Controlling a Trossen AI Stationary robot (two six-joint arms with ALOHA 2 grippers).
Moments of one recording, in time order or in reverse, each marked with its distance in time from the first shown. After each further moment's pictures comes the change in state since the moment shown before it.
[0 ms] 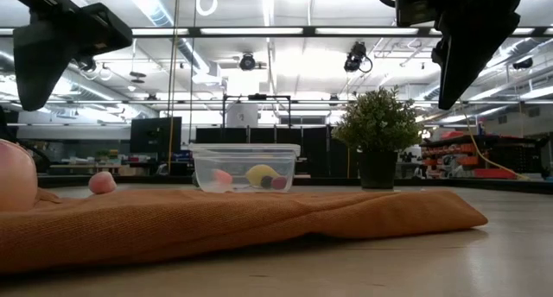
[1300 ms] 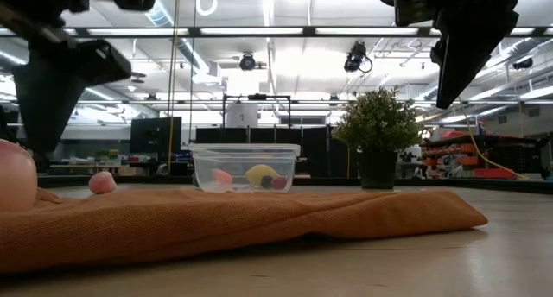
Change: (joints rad) left arm 0.006 0.041 -0.076 0.170 -0.018 -0.131; right arm 0.001 0.000 0.000 0.016 -0.001 0.007
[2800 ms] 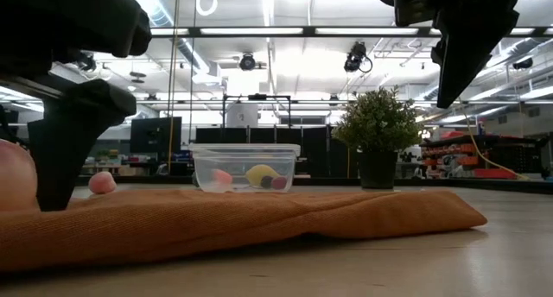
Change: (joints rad) left arm -0.021 0.126 0.000 0.035 -0.027 0.131; right arm 0.000 0.000 0.000 0.005 -0.007 0.016
